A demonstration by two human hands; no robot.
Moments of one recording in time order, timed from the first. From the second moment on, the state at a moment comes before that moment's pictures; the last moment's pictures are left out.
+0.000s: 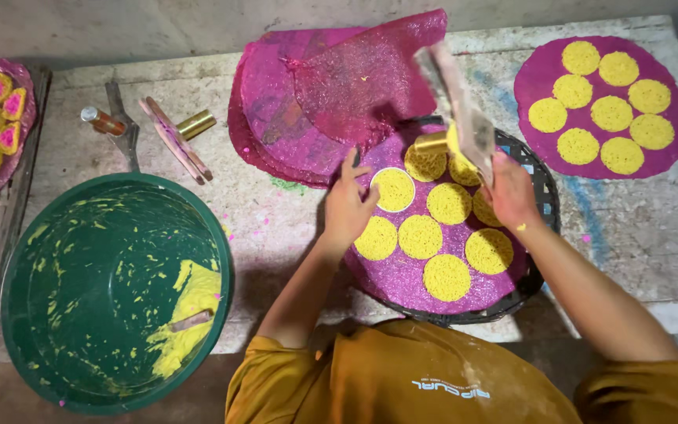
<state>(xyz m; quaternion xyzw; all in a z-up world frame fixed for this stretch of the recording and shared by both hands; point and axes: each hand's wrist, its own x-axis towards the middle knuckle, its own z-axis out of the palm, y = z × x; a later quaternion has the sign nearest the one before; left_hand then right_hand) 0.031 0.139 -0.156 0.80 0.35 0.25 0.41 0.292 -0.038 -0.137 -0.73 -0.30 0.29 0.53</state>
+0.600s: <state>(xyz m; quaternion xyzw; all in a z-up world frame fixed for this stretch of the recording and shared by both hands) -0.053 0.120 -0.076 0.83 0.35 0.29 0.32 0.283 -0.074 -0.089 -0.78 -0.38 0.14 0.47</state>
